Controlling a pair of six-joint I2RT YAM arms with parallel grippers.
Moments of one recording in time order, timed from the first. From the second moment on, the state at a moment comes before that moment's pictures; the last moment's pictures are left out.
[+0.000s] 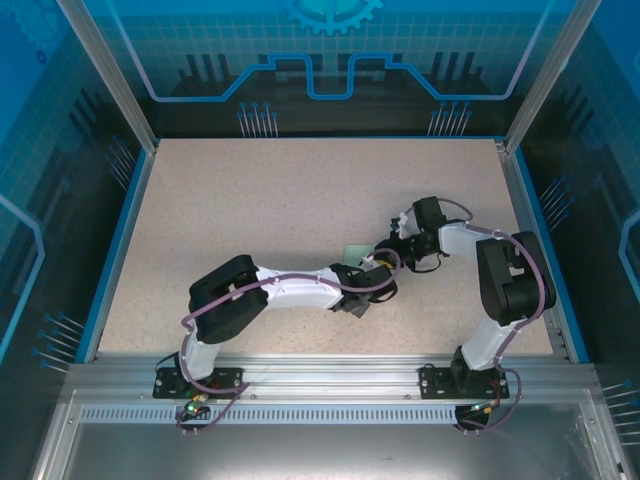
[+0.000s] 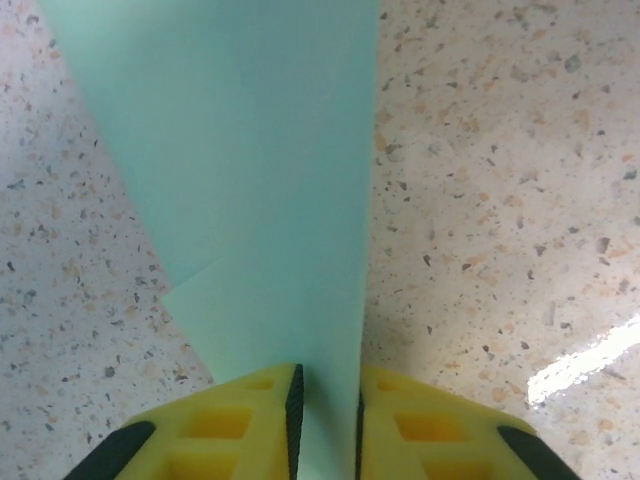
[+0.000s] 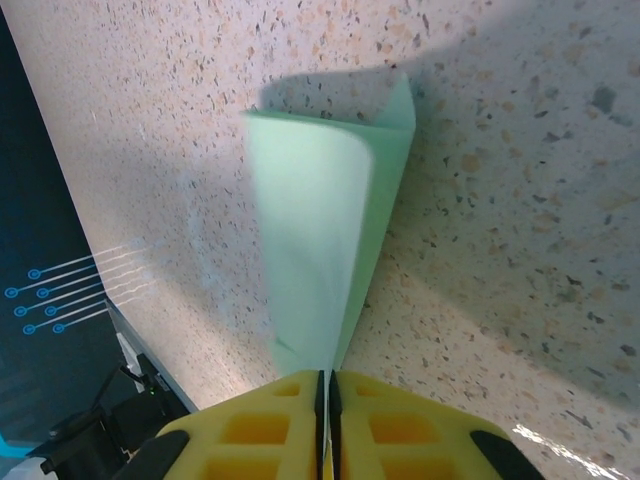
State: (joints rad) left arm -1.09 1.99 1.30 -0.60 -0.39 -0.45; right arm 0.19 1.73 0.90 -0.39 -0.78 0.50
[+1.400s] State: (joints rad) left arm -0.76 1.76 0.85 -0.01 0.23 -0.69; right arm 0.29 1.51 0.71 -0.22 -0.62 0.51
